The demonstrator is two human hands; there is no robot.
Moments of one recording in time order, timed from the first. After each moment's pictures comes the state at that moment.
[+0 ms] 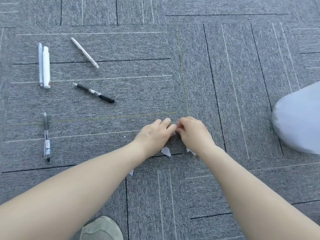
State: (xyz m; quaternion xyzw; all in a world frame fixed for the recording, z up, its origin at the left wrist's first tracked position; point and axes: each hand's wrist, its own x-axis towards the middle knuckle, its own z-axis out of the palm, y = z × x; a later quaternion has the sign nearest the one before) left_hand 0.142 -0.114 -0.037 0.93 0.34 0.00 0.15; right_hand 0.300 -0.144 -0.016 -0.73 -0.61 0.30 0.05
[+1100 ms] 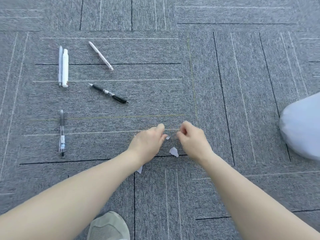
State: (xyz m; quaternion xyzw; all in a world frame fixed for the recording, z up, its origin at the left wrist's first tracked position) left_hand 0.103 -0.129 -0.023 0.82 0.50 0.02 0.29; right_hand 0.271 -0.157 -0.010 -0.74 -0.52 0.40 0.14
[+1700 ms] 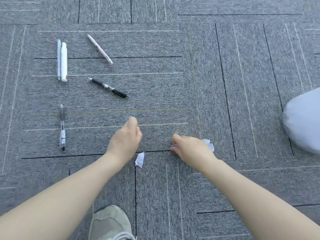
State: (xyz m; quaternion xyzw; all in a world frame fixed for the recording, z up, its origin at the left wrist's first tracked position) left_hand 0.052 -0.137 -0.025 0.76 0.59 0.05 0.25; right_hand 0.265 -0.183 -0.005 -0.62 -0.71 0.32 -0.12
